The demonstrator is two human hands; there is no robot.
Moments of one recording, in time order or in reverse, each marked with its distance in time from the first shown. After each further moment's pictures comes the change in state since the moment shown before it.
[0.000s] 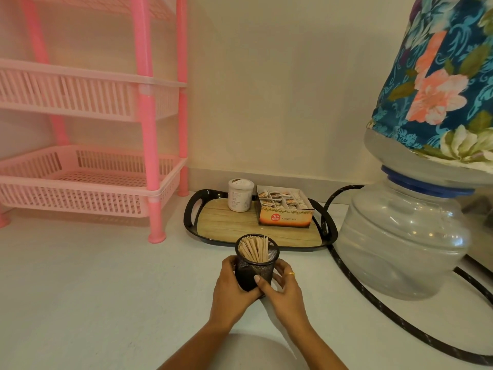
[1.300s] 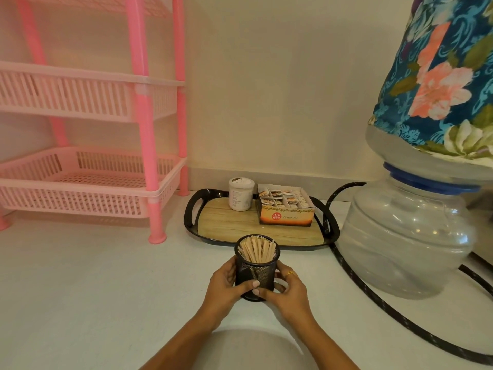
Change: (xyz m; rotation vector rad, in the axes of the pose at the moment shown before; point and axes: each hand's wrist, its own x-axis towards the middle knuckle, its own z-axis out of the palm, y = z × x) left_hand 0.011 -0.002 -0.023 -0.406 -0.241 -0.151; right_hand 0.013 0.016 -0.008 0.006 -0.065 -0.011
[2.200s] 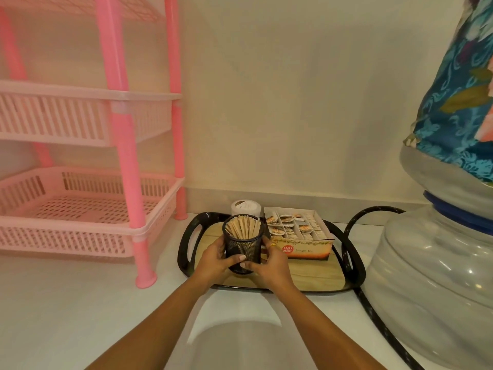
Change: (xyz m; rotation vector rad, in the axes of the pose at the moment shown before) left_hand 0.140 0.060 -0.044 0.228 0.014 0.075; right_hand 0.159 -0.051 0.041 -0.190 -0.032 -0.064
